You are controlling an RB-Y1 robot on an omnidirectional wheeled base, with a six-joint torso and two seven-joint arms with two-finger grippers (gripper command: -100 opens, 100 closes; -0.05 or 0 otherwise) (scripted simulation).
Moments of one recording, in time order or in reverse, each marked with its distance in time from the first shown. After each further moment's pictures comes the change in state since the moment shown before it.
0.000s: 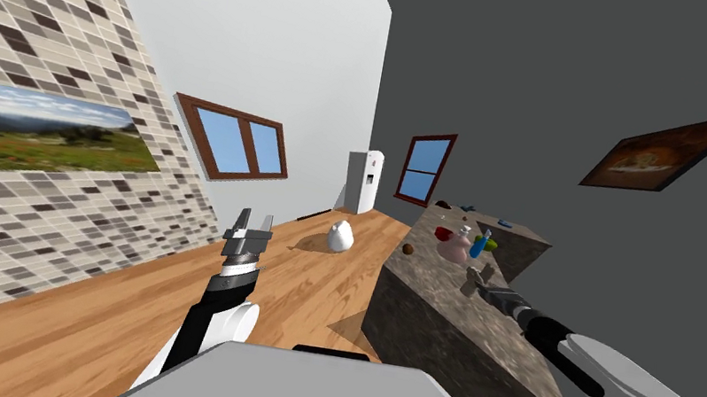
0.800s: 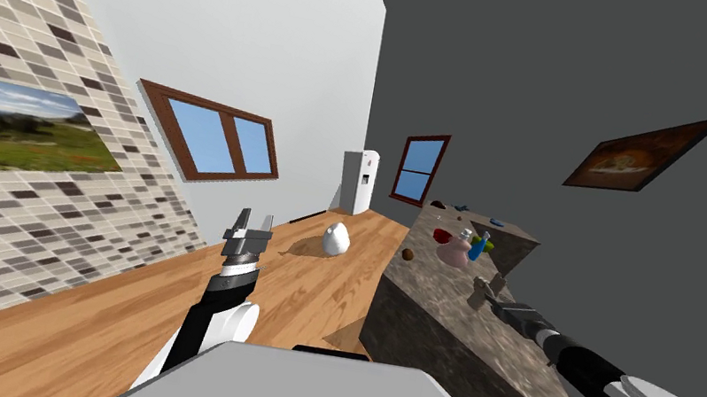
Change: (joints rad) left arm 0.000 0.000 0.000 0.000 0.000 0.000 0.000; right arm 0.215 0.016 -0.103 -0.138 -0.172 -0.046 0.158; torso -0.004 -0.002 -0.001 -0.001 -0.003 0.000
